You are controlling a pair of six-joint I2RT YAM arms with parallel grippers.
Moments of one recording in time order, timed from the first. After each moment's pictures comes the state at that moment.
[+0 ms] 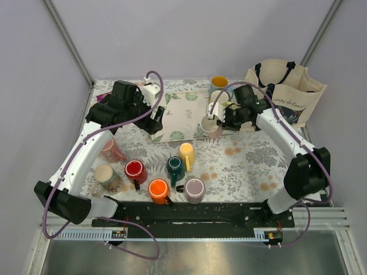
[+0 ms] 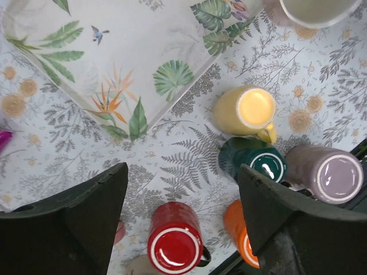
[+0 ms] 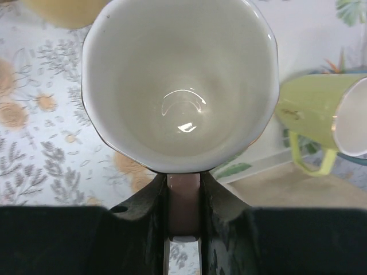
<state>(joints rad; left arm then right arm) -0.39 1.34 1.48 -0.92 0.28 0.16 0.38 1.54 1.34 -0.83 -0.40 -1.06</state>
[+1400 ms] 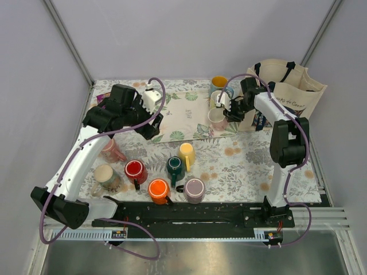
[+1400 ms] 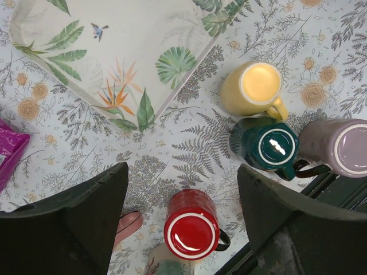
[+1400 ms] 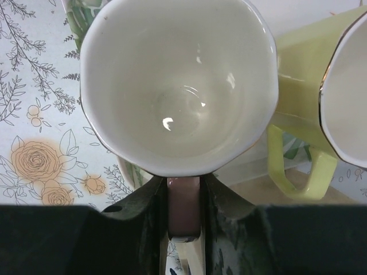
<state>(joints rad) -0.40 1.28 1.46 -0.97 0.28 0.31 0.16 2.00 1.64 -0.84 -0.54 -1.24</state>
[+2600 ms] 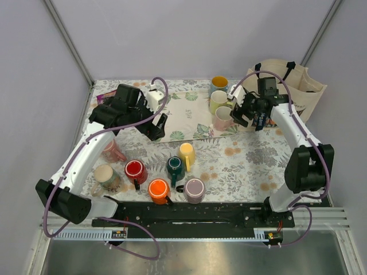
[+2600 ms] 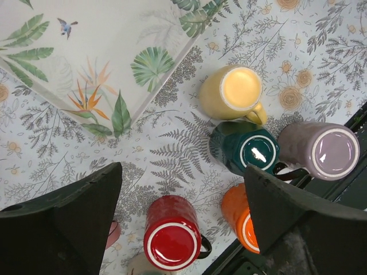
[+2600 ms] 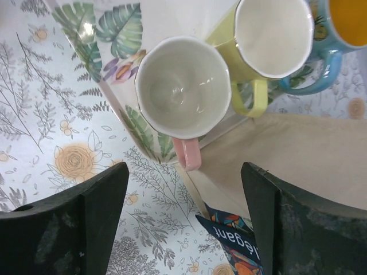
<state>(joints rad) -0.40 1.31 1.44 -0.95 0.35 0.26 0.11 1.66 1.41 -0.68 -0.52 -0.99</state>
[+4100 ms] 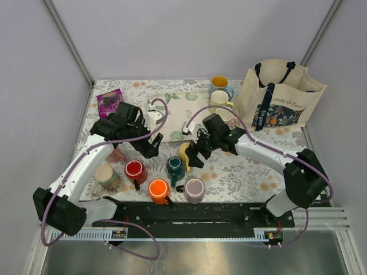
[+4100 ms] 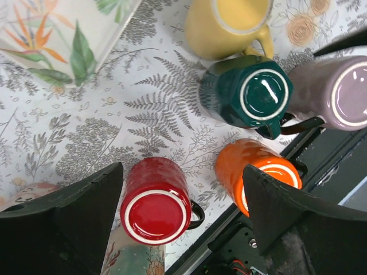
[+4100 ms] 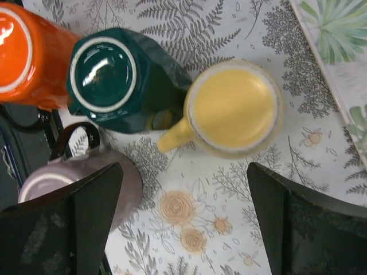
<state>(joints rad) -0.41 1.22 1.18 -0.98 0.36 0.32 0.70 1.52 1.05 -0.38 -0.50 -0.30</state>
